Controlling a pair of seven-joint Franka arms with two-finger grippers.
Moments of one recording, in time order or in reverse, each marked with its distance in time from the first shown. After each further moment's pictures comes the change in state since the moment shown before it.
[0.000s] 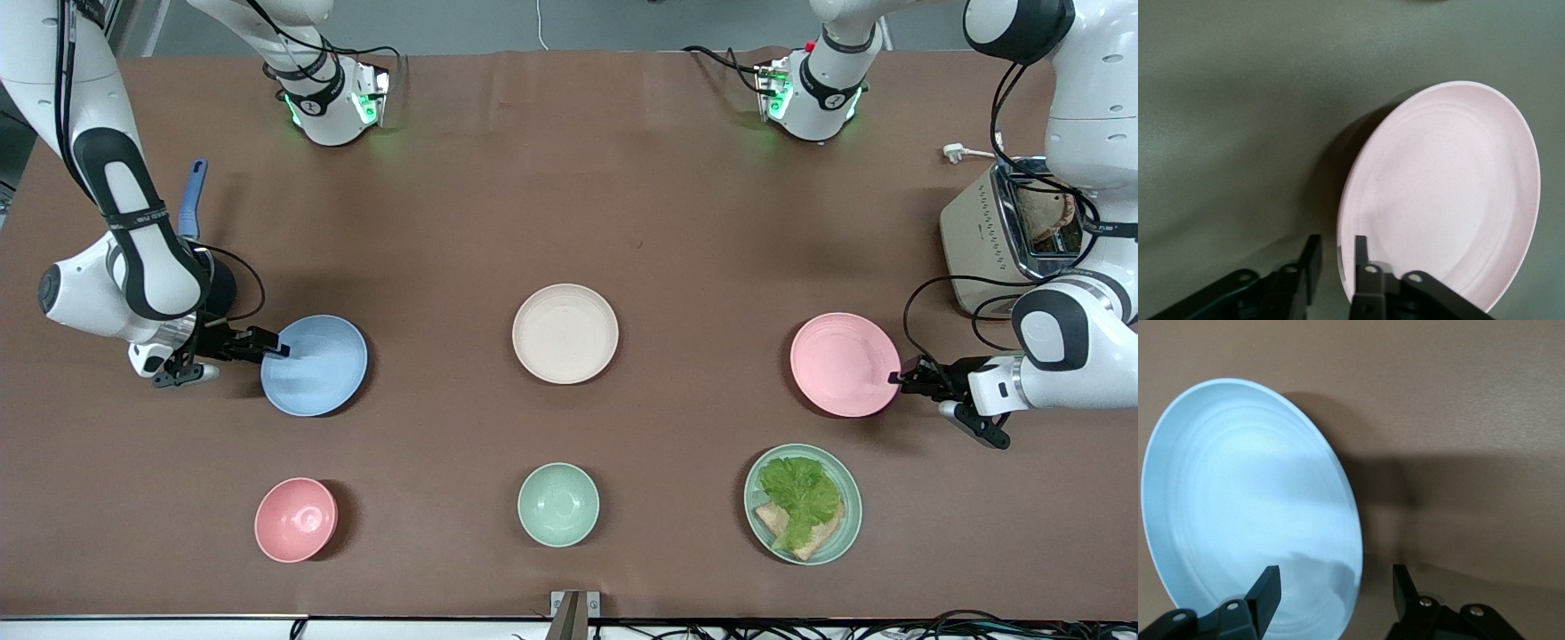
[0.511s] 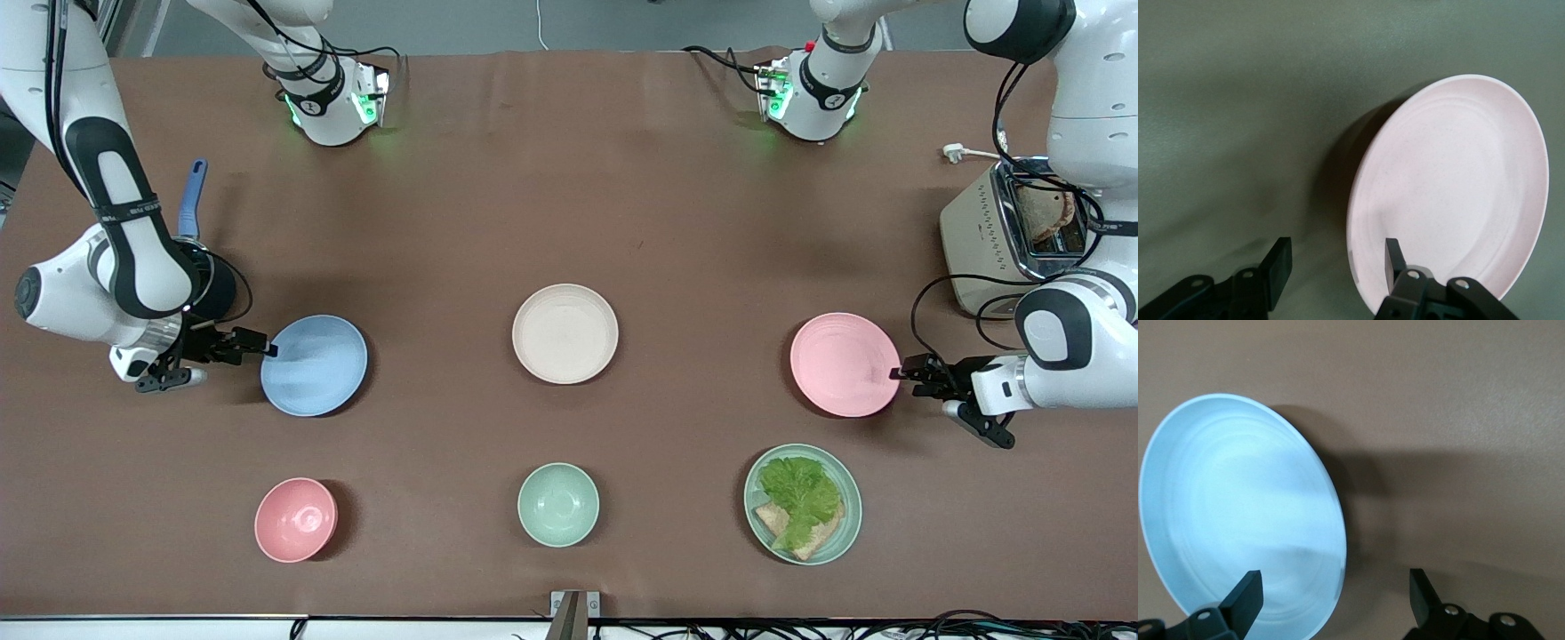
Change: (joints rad) left arm 0.000 -0.001 0.005 0.002 0.015 0.000 -0.003; right arm -0.007 -0.014 -0.007 0.028 -0.109 -0.018 0.067
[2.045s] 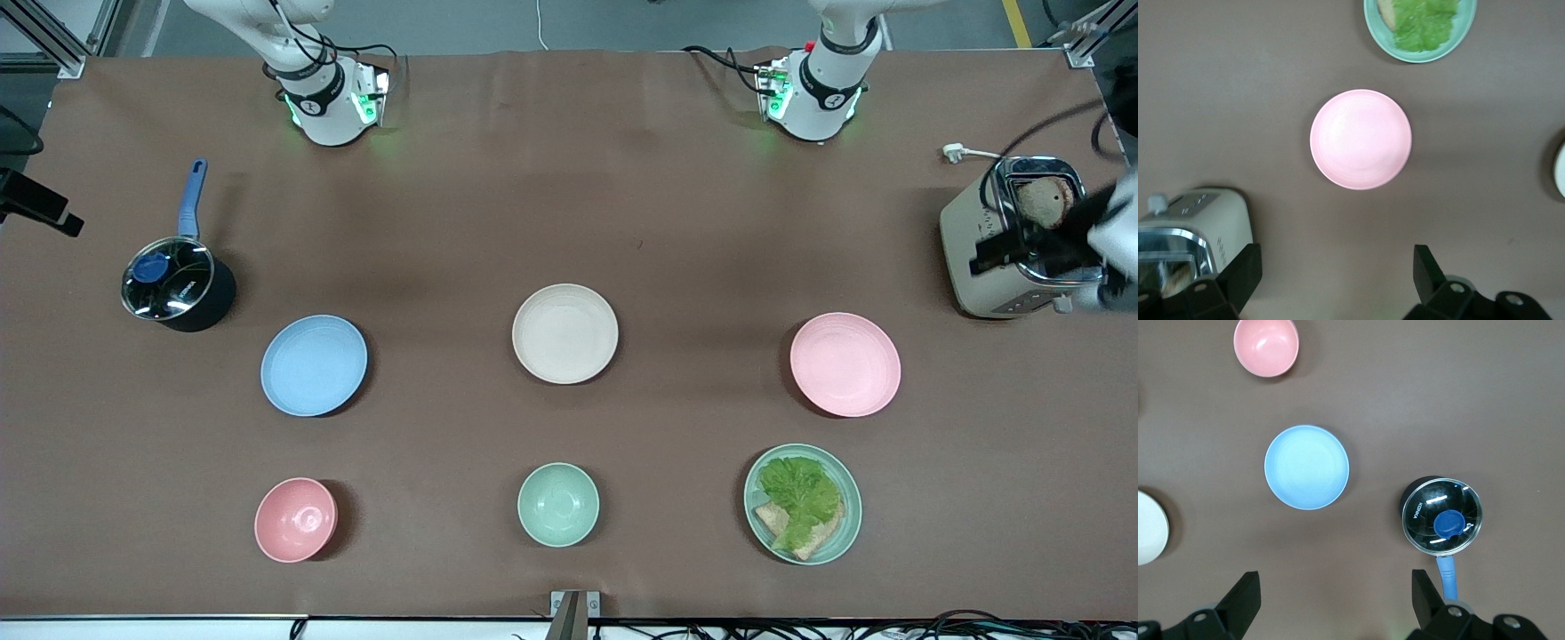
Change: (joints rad) left arm -0.150 -0.516 0.012 0.088 0.229 -0.429 -0.723; right arm 0.073 -0.458 0.009 0.566 -0.488 -0.911 0.719
